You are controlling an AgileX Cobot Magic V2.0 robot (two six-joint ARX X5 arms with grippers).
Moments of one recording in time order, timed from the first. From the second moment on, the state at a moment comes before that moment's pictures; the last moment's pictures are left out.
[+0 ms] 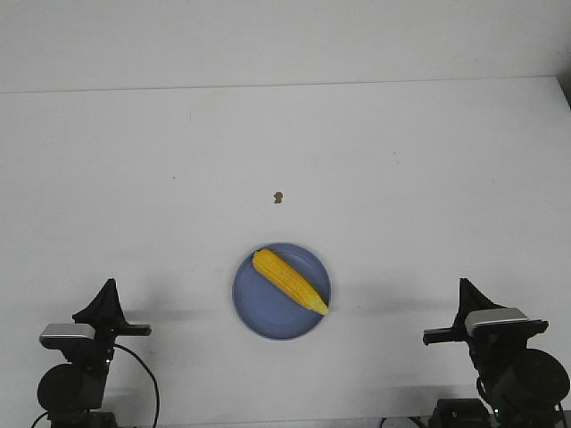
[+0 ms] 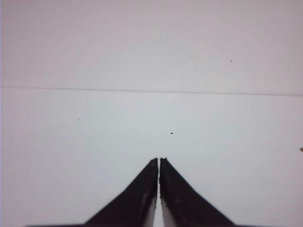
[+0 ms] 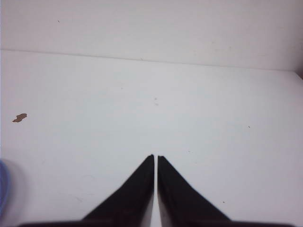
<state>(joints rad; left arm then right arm) -0.06 0.01 0.04 0.12 -0.02 -0.04 -0.03 0.18 0.60 -0.63 -0.07 -0.03</state>
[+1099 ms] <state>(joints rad) -0.06 0.00 0.03 0.18 -0.02 -0.04 -0.03 0.18 0.60 -0.63 -0.07 -0.03</state>
